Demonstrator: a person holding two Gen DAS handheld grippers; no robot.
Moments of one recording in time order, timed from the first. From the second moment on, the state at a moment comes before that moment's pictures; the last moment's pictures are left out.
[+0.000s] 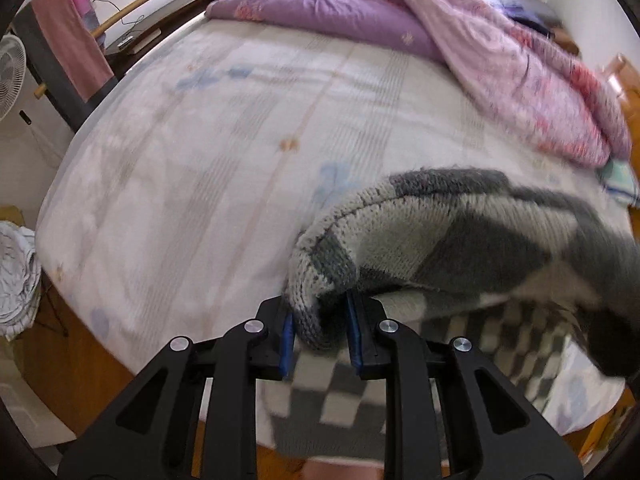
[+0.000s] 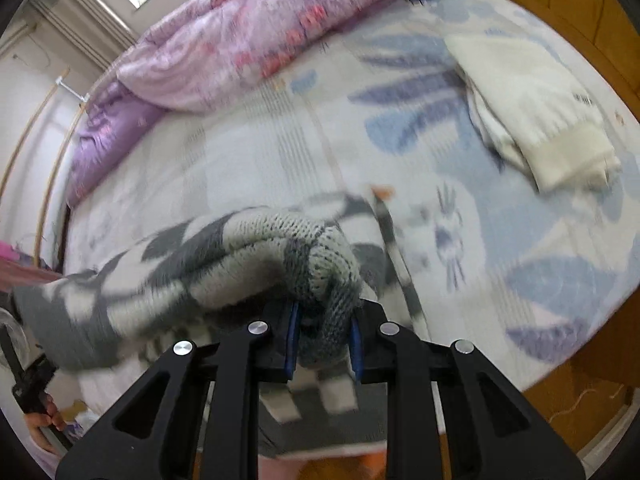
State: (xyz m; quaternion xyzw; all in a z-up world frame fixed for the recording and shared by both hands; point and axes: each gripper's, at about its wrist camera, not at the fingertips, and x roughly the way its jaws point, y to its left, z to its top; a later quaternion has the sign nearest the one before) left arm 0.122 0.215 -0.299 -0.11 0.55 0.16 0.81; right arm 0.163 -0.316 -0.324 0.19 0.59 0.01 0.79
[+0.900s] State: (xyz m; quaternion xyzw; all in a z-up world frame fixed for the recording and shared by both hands) left arm 0.059 0.194 -0.437 -0.28 0.70 0.13 0.64; right arm 0.099 -0.238 -0.484 0.33 0.74 -0.01 0.58
